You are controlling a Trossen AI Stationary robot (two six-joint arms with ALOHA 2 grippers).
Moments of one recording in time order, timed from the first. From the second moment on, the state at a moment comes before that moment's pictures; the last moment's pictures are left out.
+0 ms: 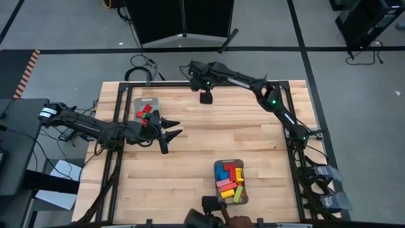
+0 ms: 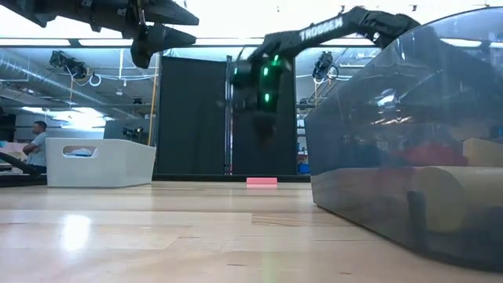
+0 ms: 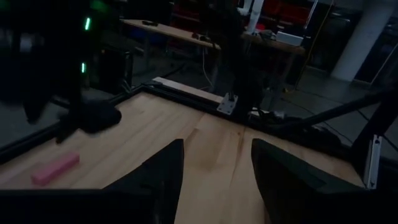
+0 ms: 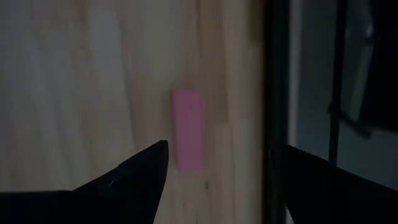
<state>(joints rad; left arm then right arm) -0.21 0.96 0.49 0.39 -0.50 -0.29 -0.50 2.42 2.34 -1.19 0.13 -0.47</state>
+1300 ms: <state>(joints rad) 0.41 1.64 0.90 0.20 -0.12 -0.53 -0.56 1.74 1.93 -0.75 -0.10 -0.30</state>
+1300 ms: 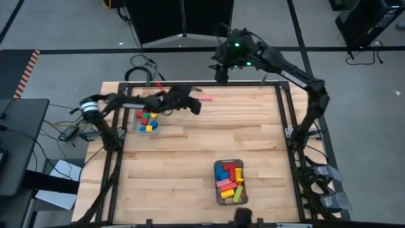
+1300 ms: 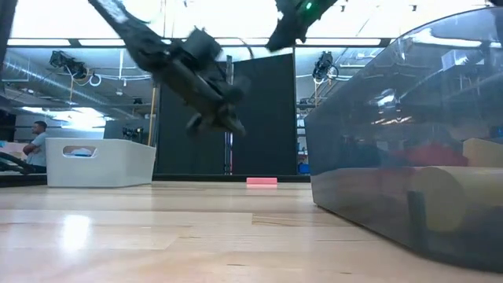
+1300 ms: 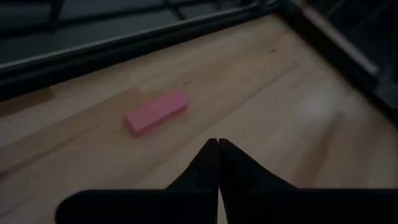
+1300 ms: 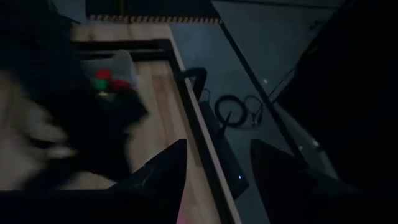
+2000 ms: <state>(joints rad) 0.57 1.99 1.20 -0.09 -0.13 -0.59 -0.34 1.47 1.93 -0.88 -0.03 -0.30</state>
